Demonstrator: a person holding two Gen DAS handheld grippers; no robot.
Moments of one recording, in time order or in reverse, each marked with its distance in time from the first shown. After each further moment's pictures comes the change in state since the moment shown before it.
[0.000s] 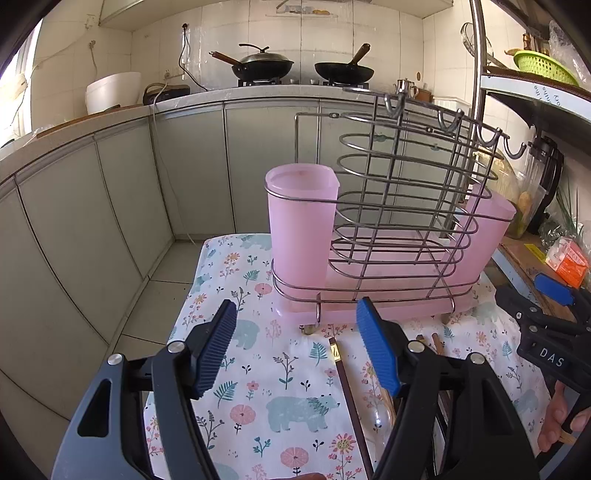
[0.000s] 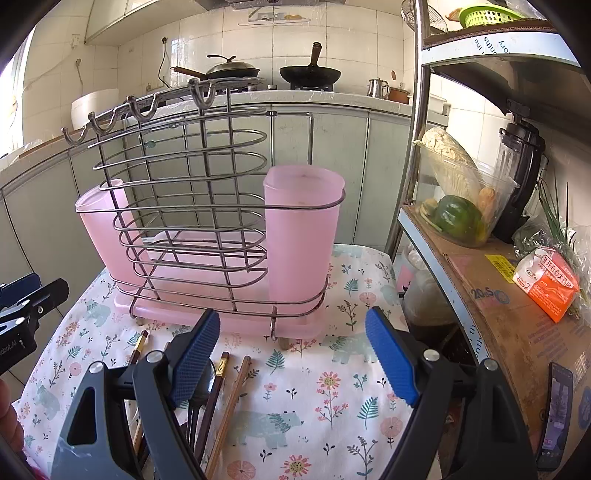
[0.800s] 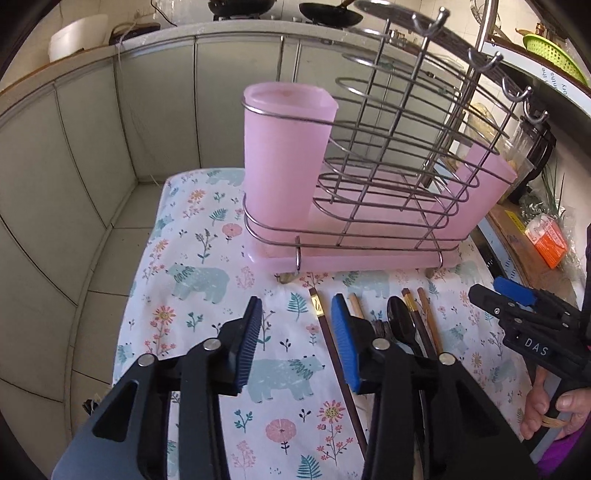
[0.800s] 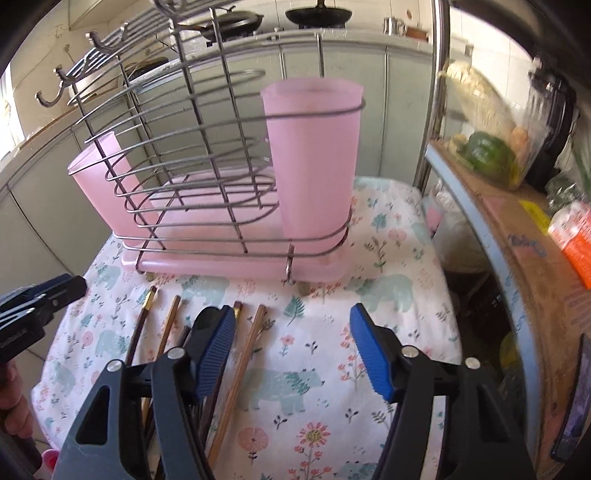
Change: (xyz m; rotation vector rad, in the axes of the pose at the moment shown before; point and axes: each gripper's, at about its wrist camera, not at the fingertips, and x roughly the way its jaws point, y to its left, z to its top) left arm 0.042 0.011 -0.005 -0.025 0.283 -0.170; right arm 0.036 -0.010 -0.014 0.080 0.287 0.157
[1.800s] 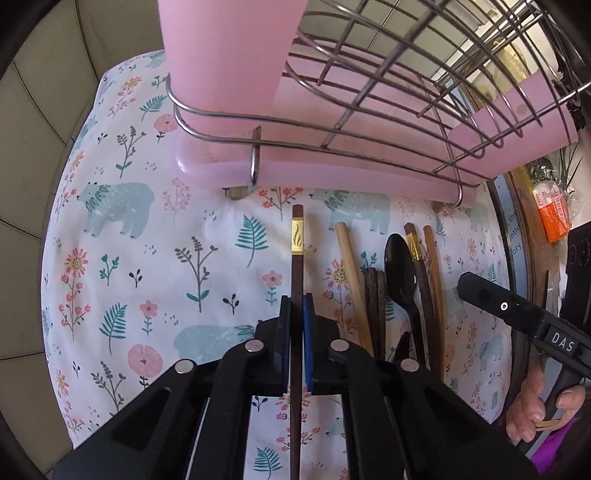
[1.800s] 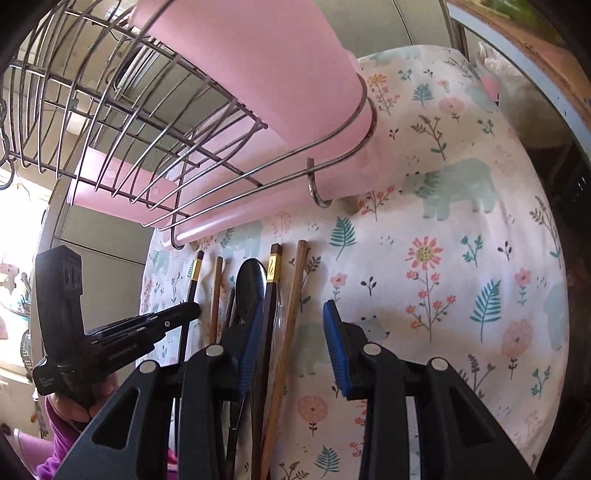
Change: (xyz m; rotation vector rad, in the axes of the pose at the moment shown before) left arm 0.088 -0.013 -0.005 -0.063 0.427 -0.101; right arm 0.056 -0.024 -0.002 0.282 0.344 0.331
